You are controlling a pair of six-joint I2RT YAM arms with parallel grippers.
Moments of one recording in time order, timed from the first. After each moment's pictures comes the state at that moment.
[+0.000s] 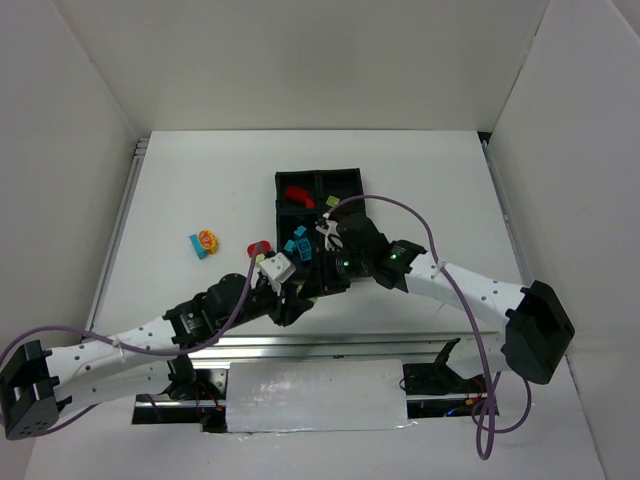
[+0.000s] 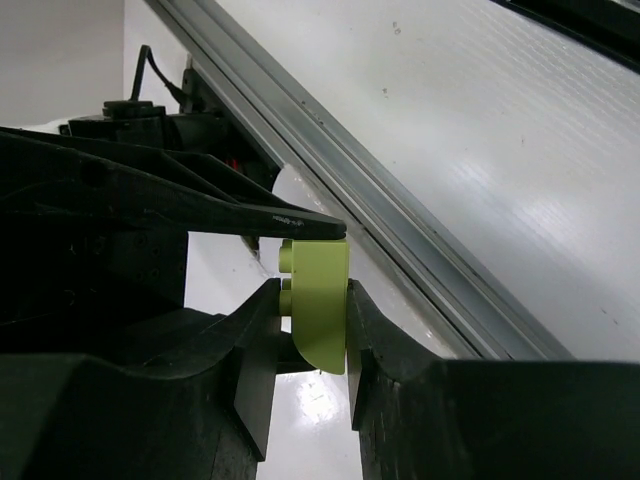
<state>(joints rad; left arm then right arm) -0.99 0.85 0.45 0.12 -0.01 -0.26 0.83 1.33 0.92 -0.31 -0.48 0.73</state>
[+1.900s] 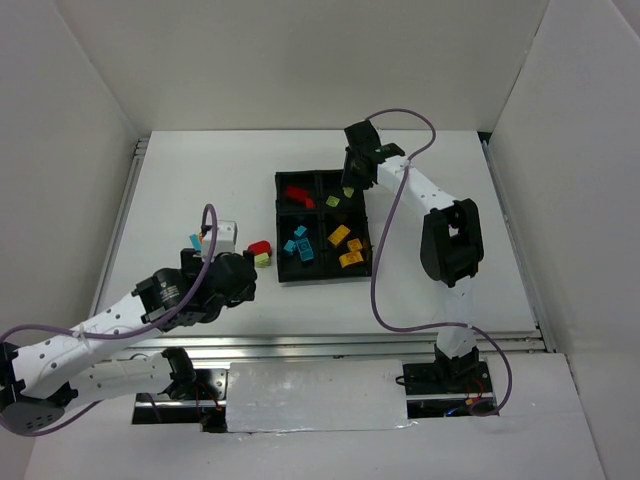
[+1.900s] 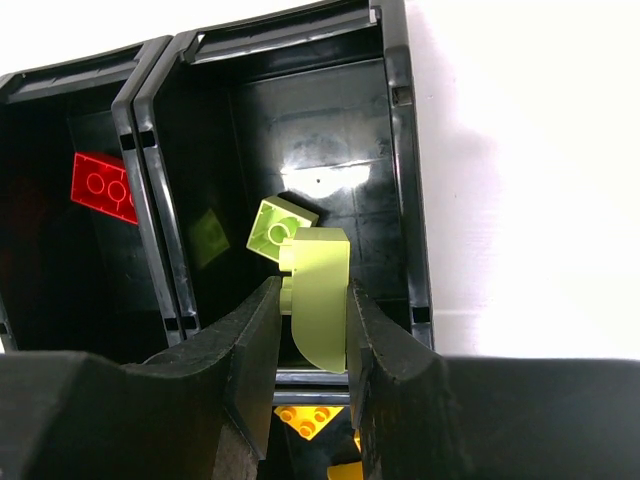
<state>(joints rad) -0.99 0.92 0.99 -1.08 -0.73 -0.80 0.40 2.10 1.85 -0.63 0.15 0.51</state>
